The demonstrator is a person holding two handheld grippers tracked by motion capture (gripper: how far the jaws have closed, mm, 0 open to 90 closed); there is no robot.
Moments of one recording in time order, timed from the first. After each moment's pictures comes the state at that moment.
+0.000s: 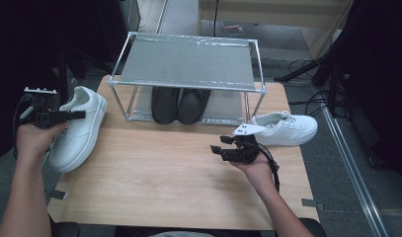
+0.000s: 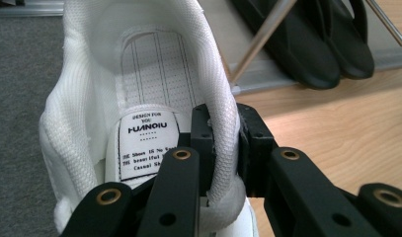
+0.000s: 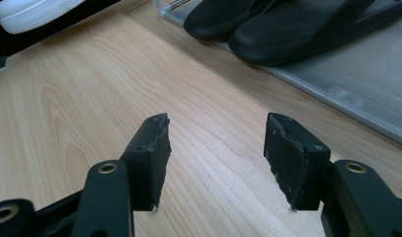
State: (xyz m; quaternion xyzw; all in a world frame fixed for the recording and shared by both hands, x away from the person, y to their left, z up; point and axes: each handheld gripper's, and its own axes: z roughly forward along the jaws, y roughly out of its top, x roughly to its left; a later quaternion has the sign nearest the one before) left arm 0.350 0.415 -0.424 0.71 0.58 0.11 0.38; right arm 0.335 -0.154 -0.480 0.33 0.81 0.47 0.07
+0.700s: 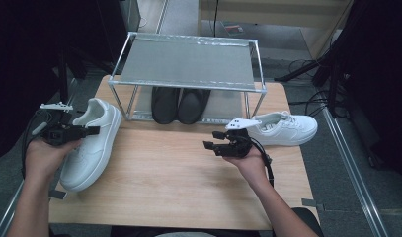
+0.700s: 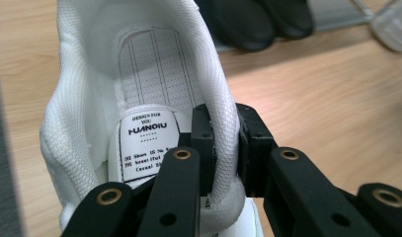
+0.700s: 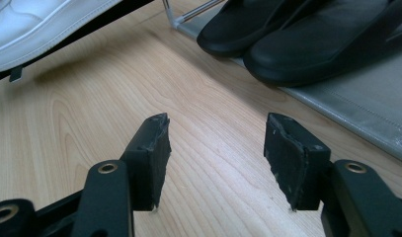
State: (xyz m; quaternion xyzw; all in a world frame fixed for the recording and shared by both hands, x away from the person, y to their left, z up) left arm 0.298 0.346 -0.416 0.74 0.54 0.10 0.38; right arm 0.349 -0.136 -0.477 0.31 0.81 0.49 0.05
